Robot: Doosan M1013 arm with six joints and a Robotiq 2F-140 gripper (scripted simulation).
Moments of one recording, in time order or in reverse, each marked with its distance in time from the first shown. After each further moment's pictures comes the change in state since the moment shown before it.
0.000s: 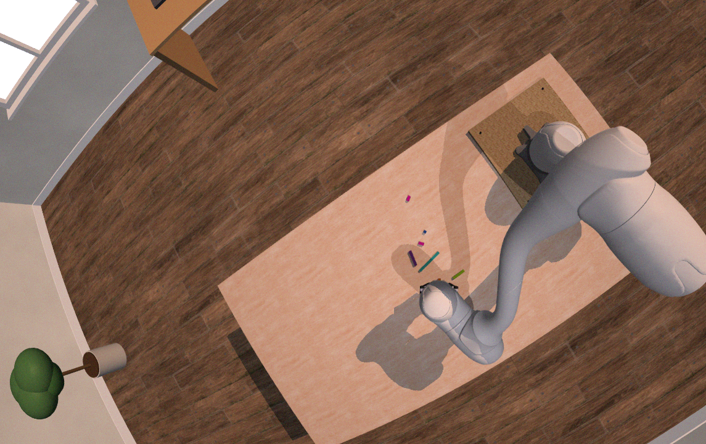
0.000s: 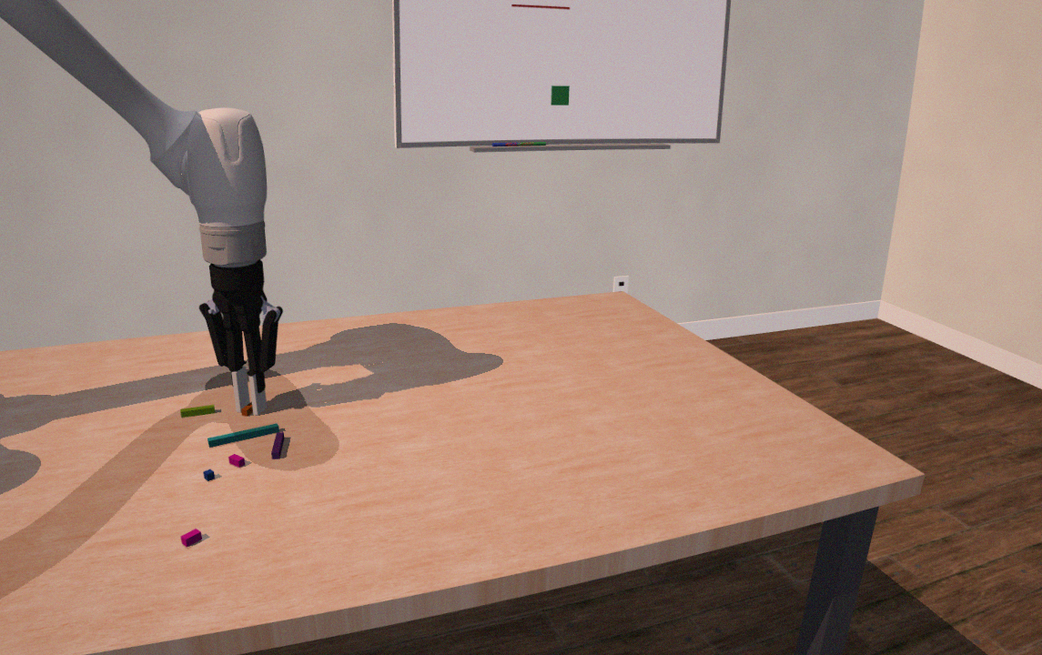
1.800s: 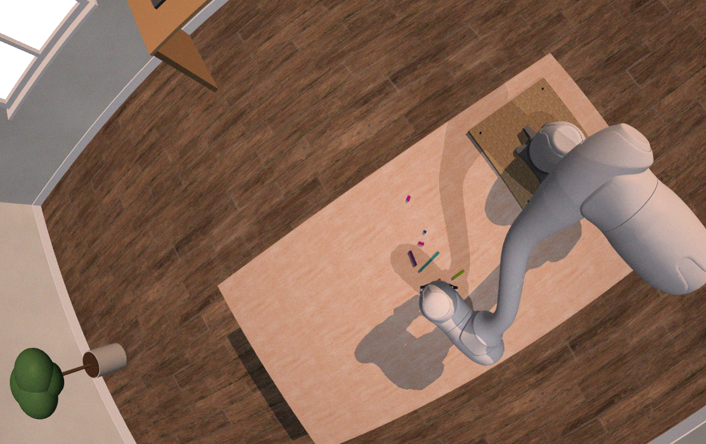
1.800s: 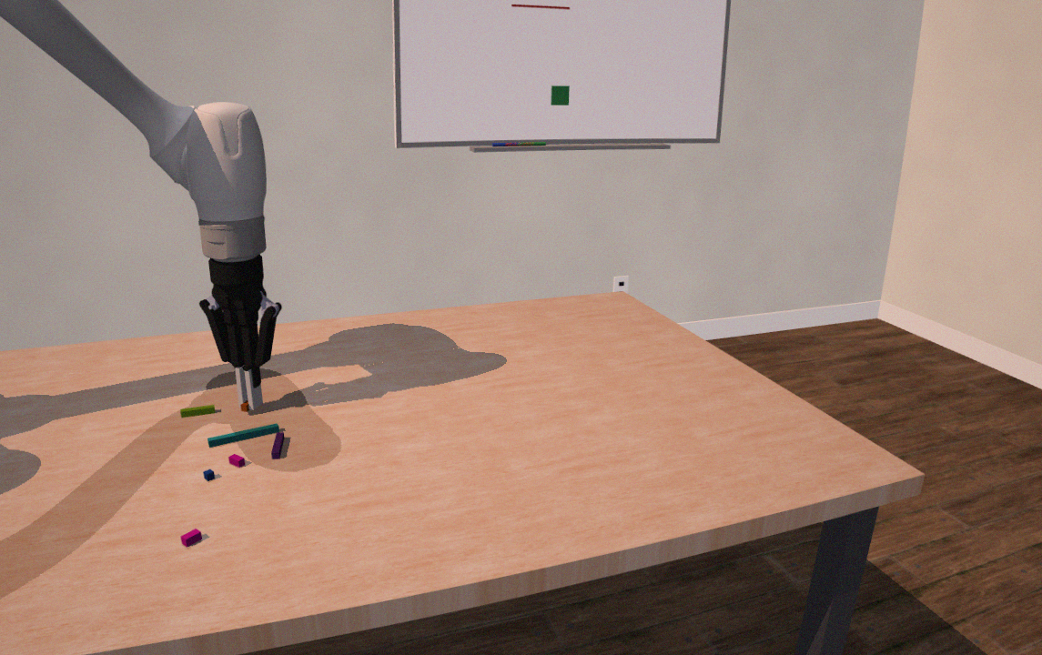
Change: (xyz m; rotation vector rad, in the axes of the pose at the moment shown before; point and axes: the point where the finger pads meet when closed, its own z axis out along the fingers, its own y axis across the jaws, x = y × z) arm 0.000 0.000 -0.008 0.000 0.000 0.000
